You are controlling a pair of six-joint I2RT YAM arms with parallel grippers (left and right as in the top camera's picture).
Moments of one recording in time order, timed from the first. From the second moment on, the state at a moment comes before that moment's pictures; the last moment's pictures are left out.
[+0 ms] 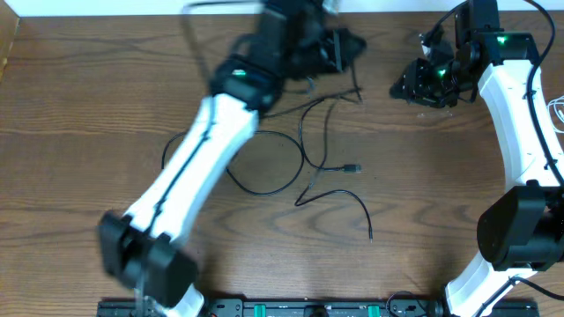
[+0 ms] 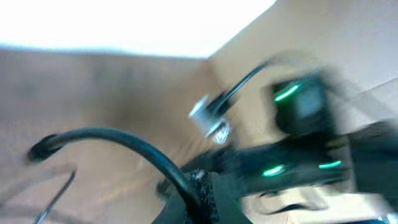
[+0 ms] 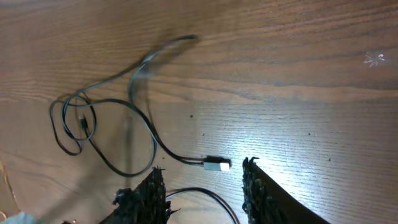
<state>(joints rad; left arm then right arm) -0.46 1.74 1.73 -0.33 0.56 -0.64 0.02 1.89 1.78 -1.16 -0.46 0.20</state>
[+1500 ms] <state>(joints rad) -0.15 1.10 1.73 -0.59 -0.35 -0.30 0.63 2.02 1.77 -1.07 -0.49 0.01</state>
